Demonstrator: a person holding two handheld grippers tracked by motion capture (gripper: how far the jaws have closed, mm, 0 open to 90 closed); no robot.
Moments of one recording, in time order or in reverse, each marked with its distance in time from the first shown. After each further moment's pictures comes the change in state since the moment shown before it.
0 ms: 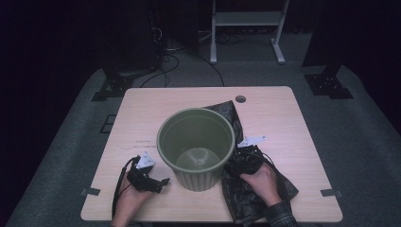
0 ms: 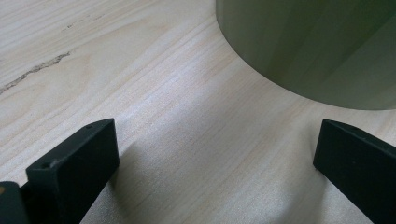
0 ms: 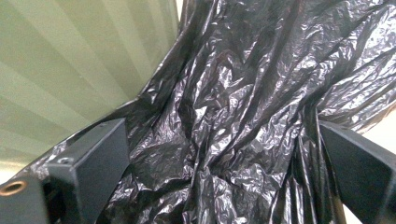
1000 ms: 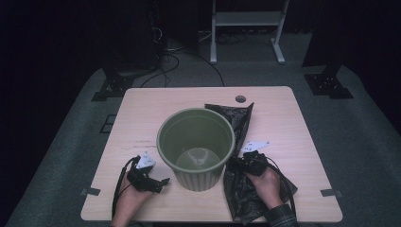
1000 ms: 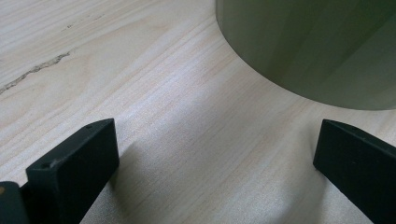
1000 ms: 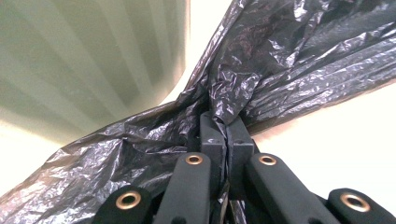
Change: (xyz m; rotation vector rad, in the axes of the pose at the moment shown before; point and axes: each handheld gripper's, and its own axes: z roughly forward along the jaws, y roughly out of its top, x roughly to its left) left arm 0.000 0.000 0.000 0.000 0.000 0.000; right arm 0.006 -0.012 -0.013 -0.036 -0.016 -0.059
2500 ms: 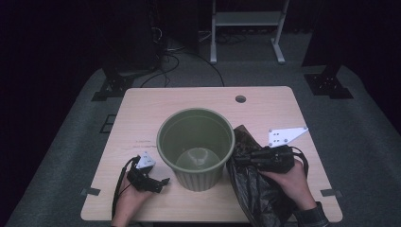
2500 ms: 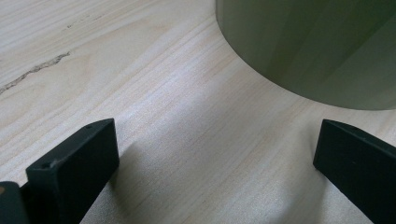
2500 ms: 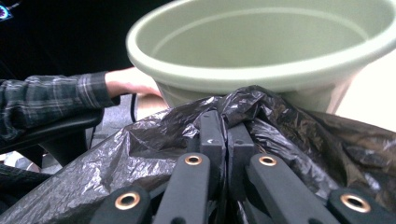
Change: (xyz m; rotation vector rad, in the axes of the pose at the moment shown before) left arm 0.000 0.000 0.000 -0.002 0.000 -0.002; right arm 0.022 0.058 -0.128 -0.252 0.465 -0.182
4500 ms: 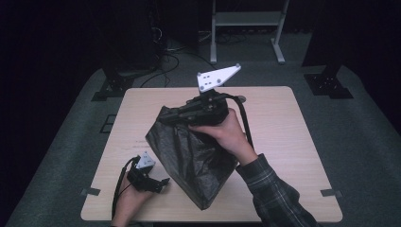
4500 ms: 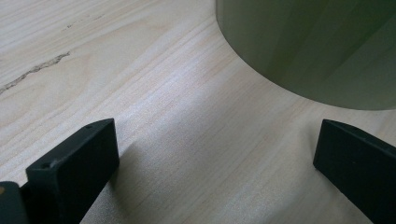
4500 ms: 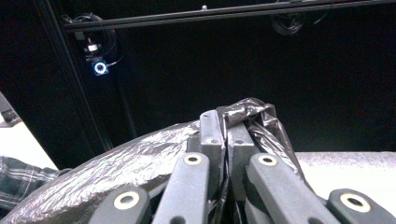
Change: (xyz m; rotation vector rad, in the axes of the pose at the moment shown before) left arm 0.000 0.000 0.000 -0.001 0.002 0.000; right arm 0.014 0.189 0.103 -0.169 0.330 -0.174
